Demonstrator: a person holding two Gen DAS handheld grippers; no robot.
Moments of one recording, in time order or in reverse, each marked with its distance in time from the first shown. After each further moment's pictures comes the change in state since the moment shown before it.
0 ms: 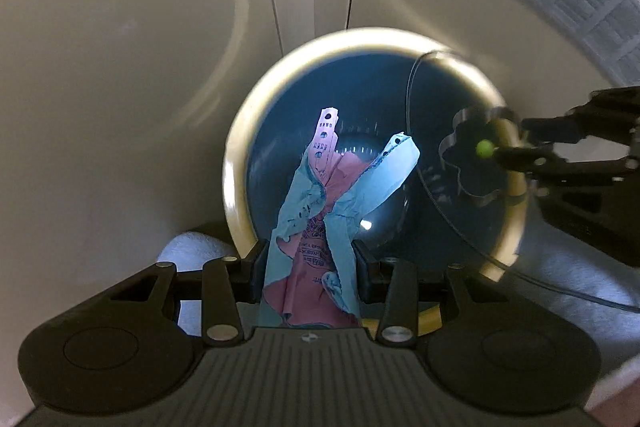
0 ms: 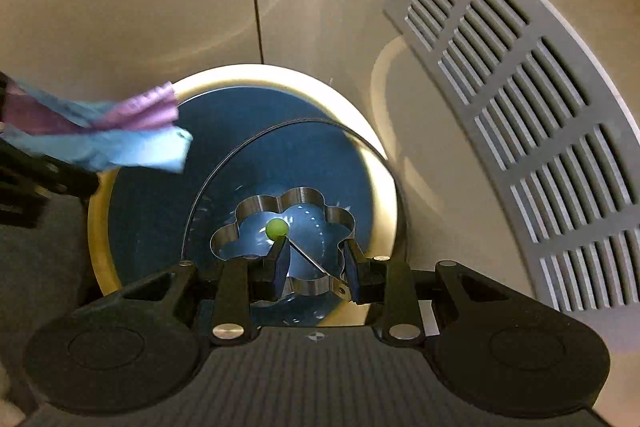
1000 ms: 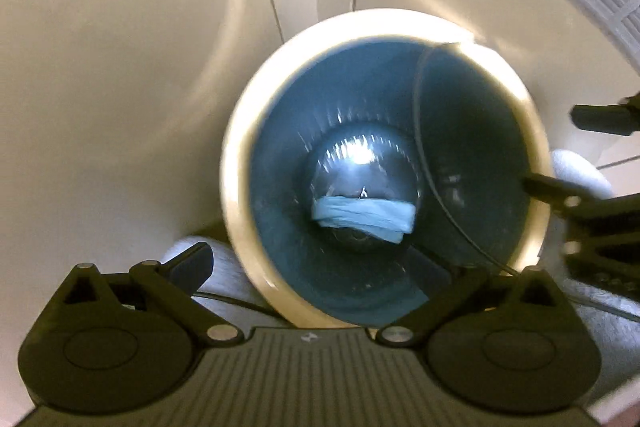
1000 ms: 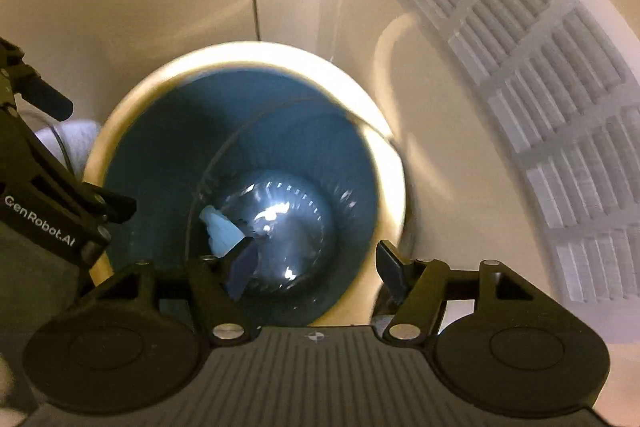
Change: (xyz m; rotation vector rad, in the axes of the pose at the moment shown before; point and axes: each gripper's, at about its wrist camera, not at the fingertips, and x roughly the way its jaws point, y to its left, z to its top) left arm 0.003 -0.004 0.018 0.034 0.003 0.041; right arm -0.004 0.005 0.011 0.024 -0.001 -0.035
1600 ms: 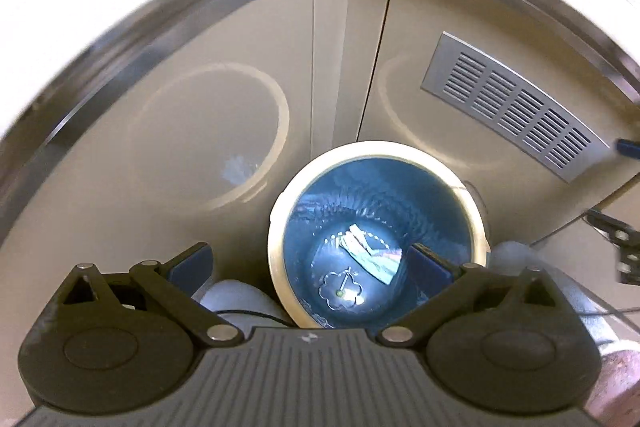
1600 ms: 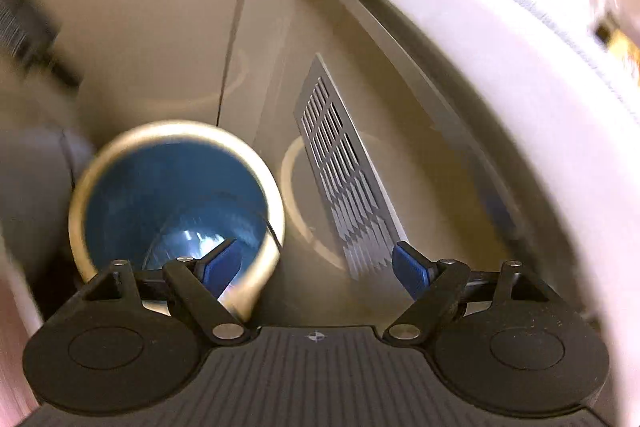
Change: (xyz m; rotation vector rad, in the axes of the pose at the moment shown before) left arm -0.132 0.035 -0.061 -0.111 -0.331 -0.035; right arm -0.129 -0.035 -0.072 -0.325 -0.304 -0.208
